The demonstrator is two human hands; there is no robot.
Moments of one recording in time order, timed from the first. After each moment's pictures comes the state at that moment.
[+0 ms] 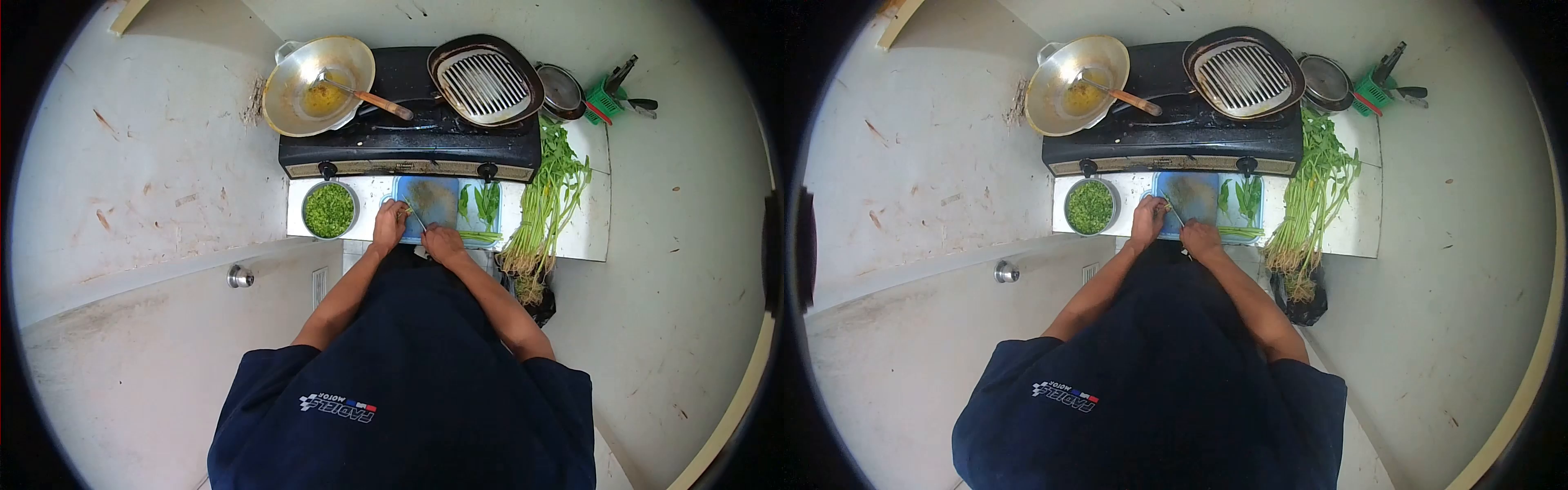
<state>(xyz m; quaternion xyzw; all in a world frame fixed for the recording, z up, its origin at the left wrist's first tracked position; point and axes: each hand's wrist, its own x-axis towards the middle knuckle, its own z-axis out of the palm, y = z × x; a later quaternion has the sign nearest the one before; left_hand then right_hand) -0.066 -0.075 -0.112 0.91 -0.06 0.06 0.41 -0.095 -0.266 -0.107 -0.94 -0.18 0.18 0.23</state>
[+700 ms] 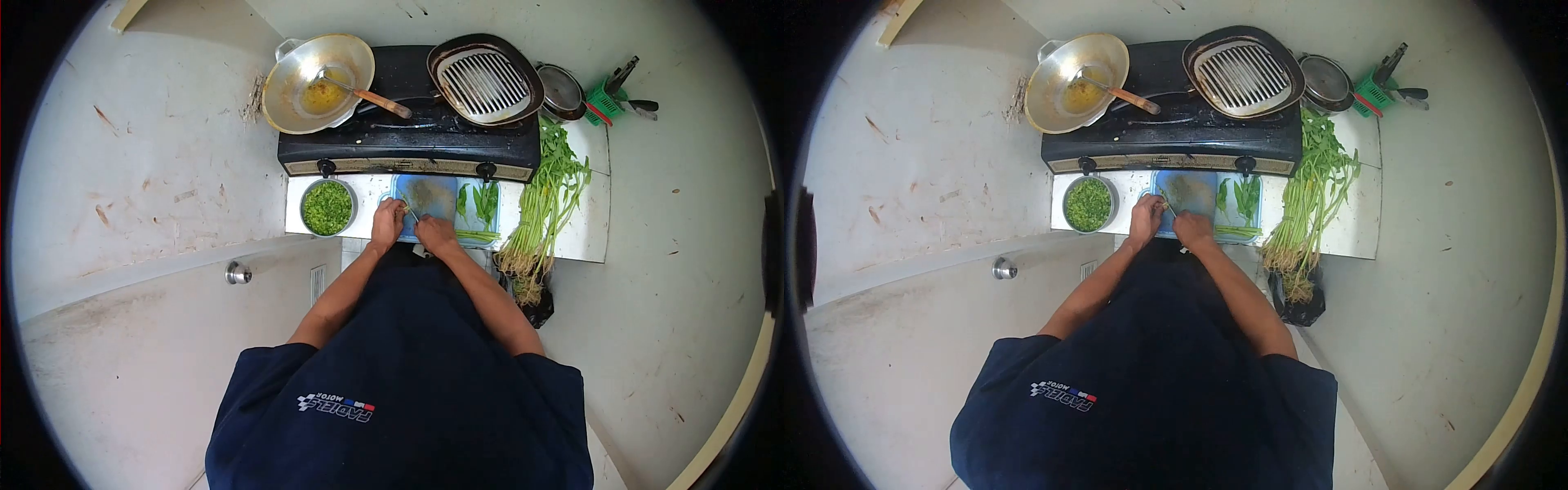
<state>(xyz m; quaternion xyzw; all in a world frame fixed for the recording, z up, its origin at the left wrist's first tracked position) -0.066 -0.074 -0.122 0.91 -0.06 0.06 0.42 -0.072 -0.248 -0.122 -0.94 -0.18 0.21 0.20</state>
